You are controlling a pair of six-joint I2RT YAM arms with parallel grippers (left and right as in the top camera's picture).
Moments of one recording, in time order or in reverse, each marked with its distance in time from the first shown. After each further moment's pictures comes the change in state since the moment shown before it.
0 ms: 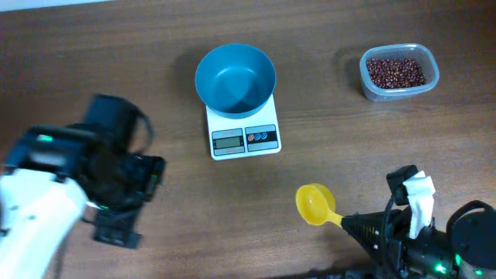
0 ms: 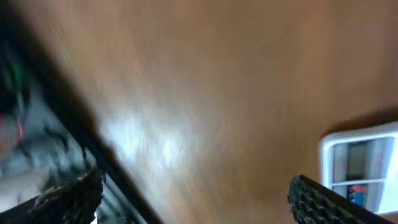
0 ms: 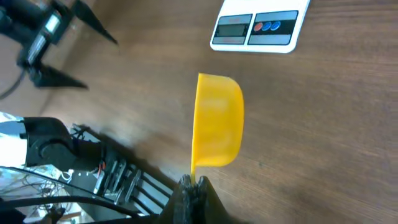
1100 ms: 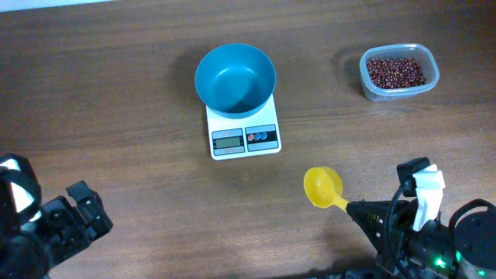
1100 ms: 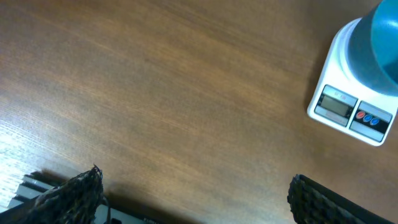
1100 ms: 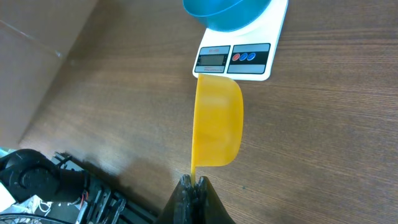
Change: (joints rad) left arm 0.218 -0.503 0.130 -0.115 -0.176 1.024; right arm 0.000 0.000 0.000 0.031 0.120 -0.003
